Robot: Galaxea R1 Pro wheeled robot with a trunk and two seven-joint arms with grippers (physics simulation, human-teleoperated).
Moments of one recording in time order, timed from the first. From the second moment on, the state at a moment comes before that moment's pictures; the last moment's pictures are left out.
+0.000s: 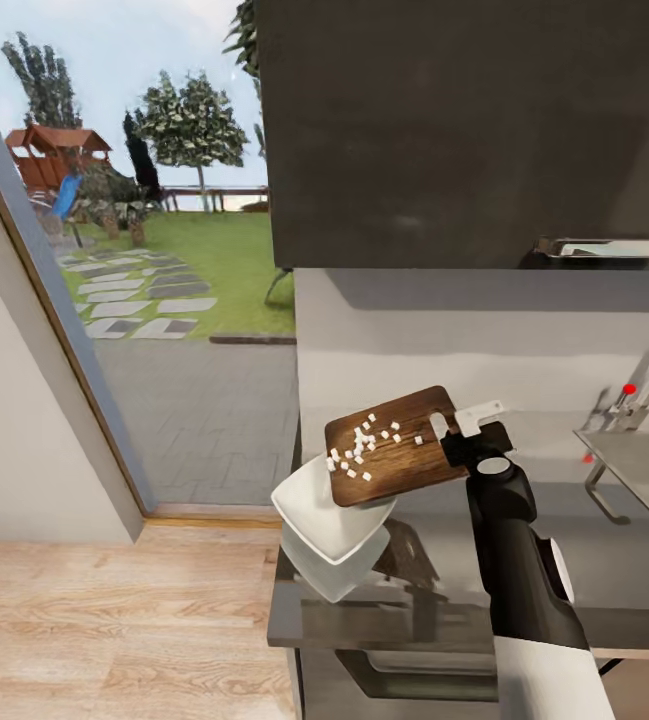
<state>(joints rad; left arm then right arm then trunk) 0.36 0.13 -0.28 -0.40 0.26 -1.04 0.15 -0.58 0.17 -0.14 -1.54 0.84 0.66 0.30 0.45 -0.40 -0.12</state>
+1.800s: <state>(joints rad) 0.36 0.13 -0.28 -0.39 0.26 -1.04 0.15 -0.58 0.17 -0.25 -1.58 0.57 0.66 0.39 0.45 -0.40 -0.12</state>
